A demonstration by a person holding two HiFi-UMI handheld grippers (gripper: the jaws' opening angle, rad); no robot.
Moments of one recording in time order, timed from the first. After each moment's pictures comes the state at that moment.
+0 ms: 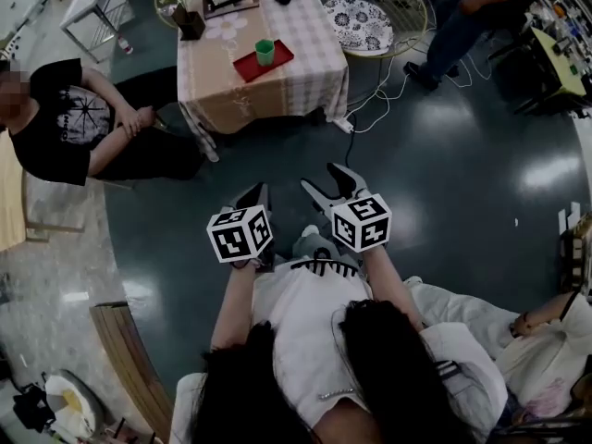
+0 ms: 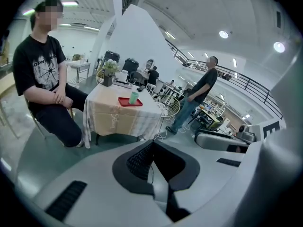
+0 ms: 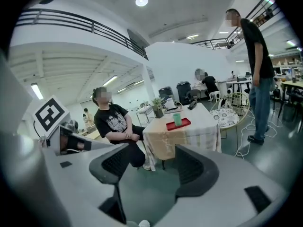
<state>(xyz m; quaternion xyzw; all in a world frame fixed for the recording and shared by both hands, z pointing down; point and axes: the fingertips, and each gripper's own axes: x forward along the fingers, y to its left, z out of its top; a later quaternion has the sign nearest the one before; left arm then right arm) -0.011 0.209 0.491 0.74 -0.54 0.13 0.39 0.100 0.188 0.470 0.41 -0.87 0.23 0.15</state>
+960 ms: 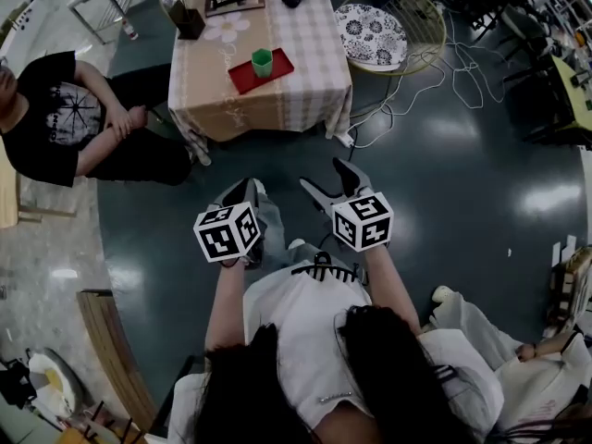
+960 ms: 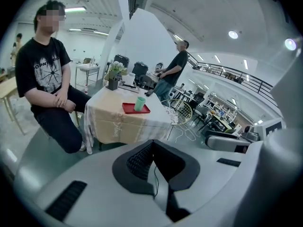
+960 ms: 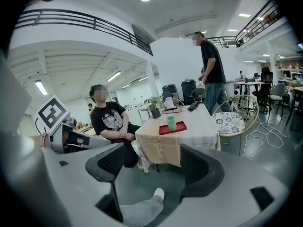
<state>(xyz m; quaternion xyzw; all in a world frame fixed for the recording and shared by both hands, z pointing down) -0.006 0.119 0.506 0.70 -0.59 0.12 0.39 0.136 0.086 0.484 0.38 -0.88 0.22 0.17</state>
